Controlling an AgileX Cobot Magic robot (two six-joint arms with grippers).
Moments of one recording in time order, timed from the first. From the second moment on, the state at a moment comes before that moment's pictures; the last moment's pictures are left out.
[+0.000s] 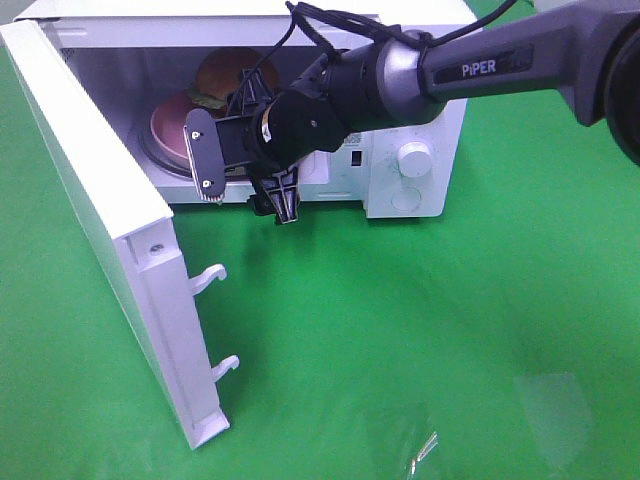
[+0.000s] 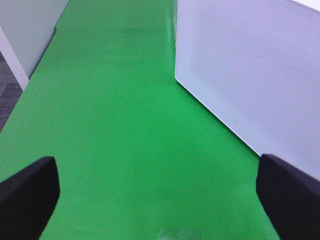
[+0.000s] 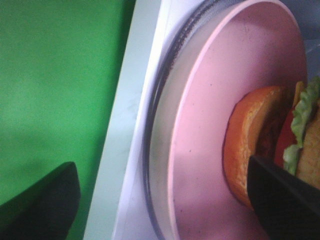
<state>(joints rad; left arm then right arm) 0.08 0.00 -0.50 -0.09 1.04 0.09 0.68 2.30 -1.67 -0.38 0.16 -1.00</state>
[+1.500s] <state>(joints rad) 0.08 0.00 -0.50 -0.09 1.04 0.09 0.66 2.39 -1.75 -0.20 0.16 -1.01</state>
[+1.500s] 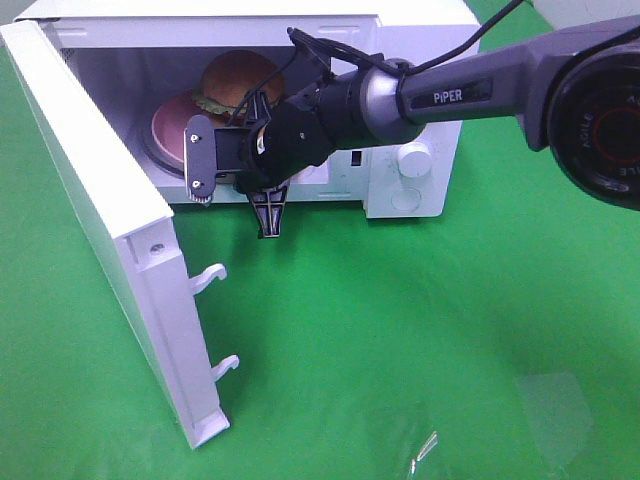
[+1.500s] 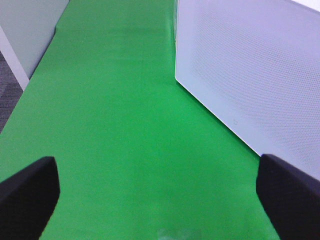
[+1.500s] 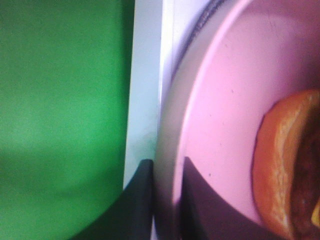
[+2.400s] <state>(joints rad) 0.08 0.00 -0.50 -0.09 1.04 0.09 0.68 2.27 -1.71 -0.13 0.41 -1.18</state>
